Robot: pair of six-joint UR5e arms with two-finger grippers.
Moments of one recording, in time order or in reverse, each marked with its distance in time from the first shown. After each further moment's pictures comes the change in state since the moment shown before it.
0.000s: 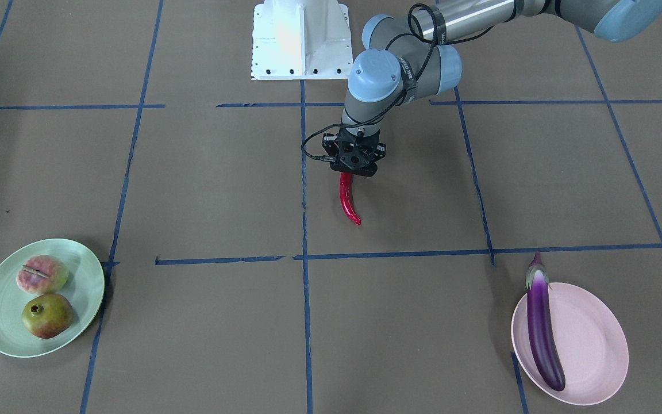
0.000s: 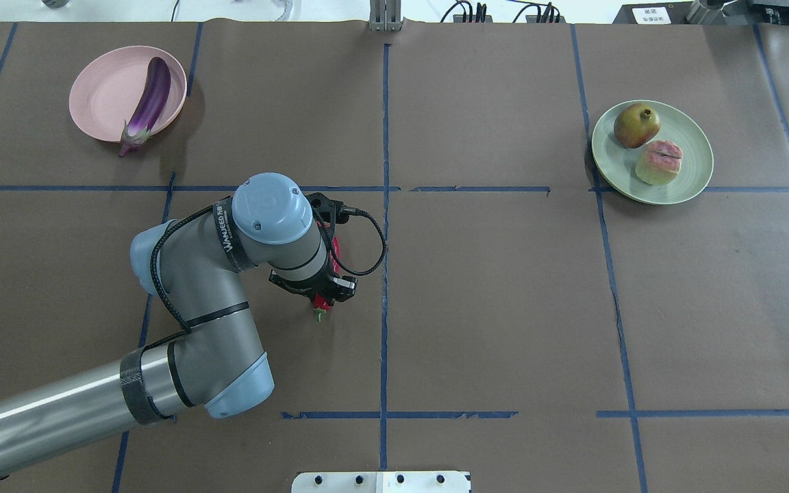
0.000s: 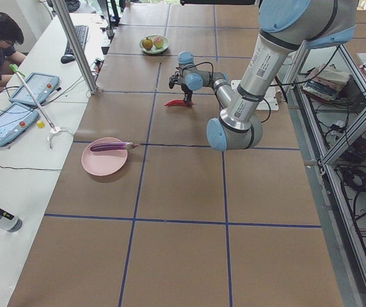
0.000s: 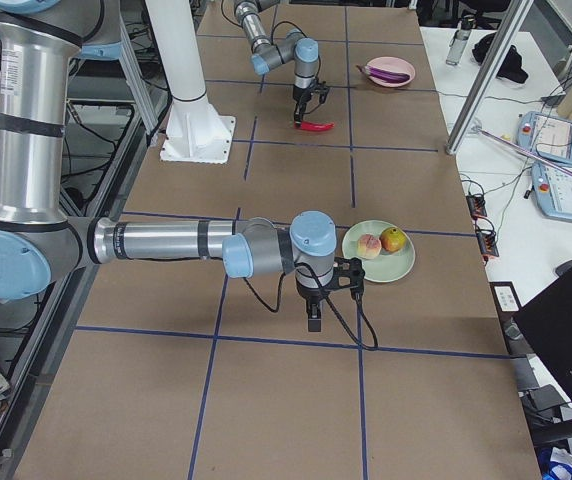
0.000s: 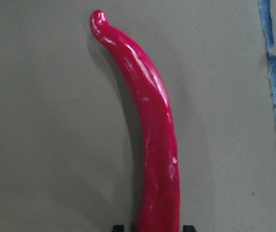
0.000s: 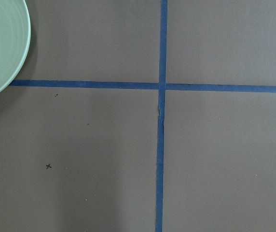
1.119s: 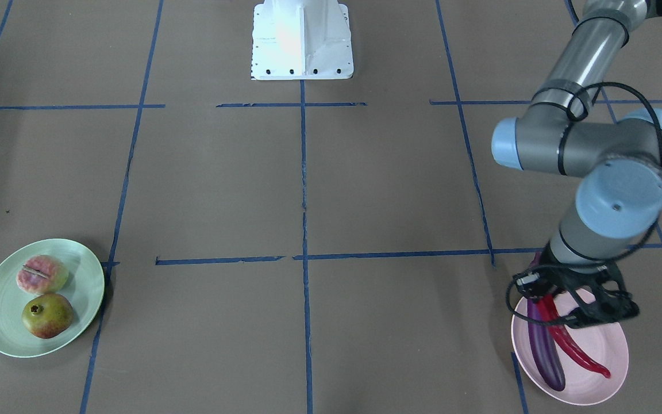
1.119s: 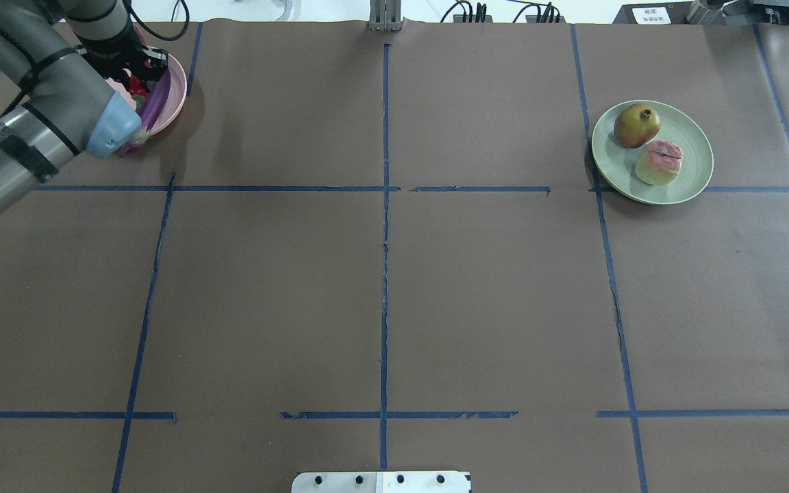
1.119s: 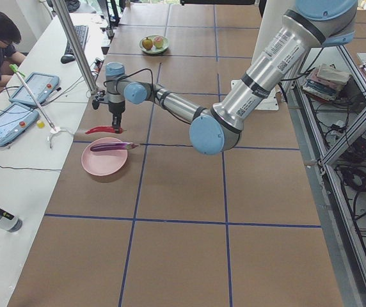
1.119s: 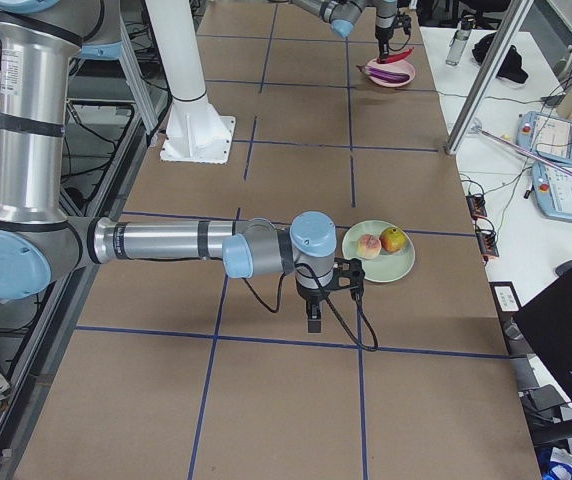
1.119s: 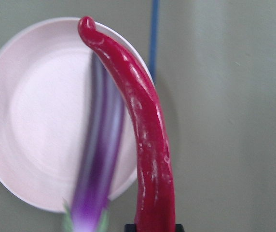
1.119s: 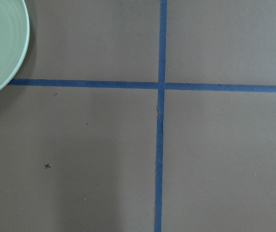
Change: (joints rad) left arm -0.575 -0.073 0.417 -0.013 -0.008 0.308; right arm 0.000 0.000 -0.003 0.001 -0.001 -0.003
